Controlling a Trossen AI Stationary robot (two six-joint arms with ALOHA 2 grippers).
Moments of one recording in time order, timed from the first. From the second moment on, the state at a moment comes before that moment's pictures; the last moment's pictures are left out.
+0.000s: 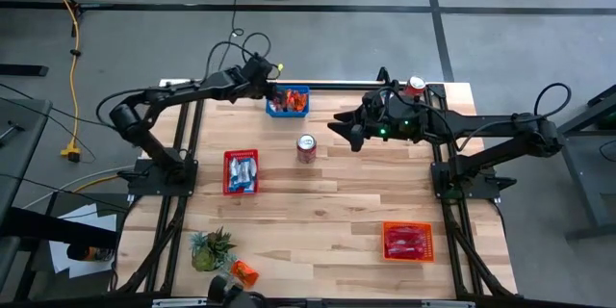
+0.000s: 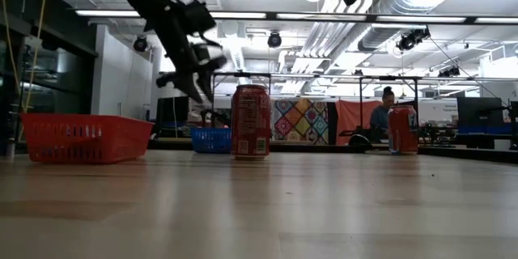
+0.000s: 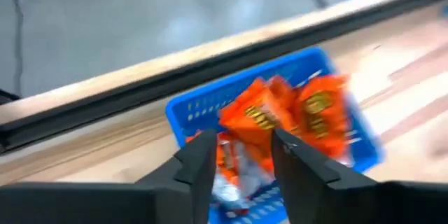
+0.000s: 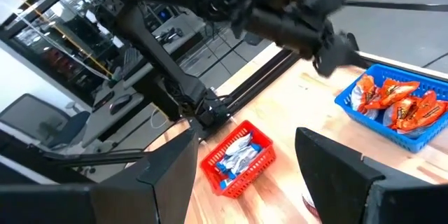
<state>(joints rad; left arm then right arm) 0.68 1.59 1.08 -0.36 -0.18 -0.45 -0.06 1.20 1.07 -0.09 0.16 0.63</state>
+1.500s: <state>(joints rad) -0.35 1.23 0.90 -0.40 0.26 0.05 -0.06 1.20 1.07 -0.29 0.05 0.71</state>
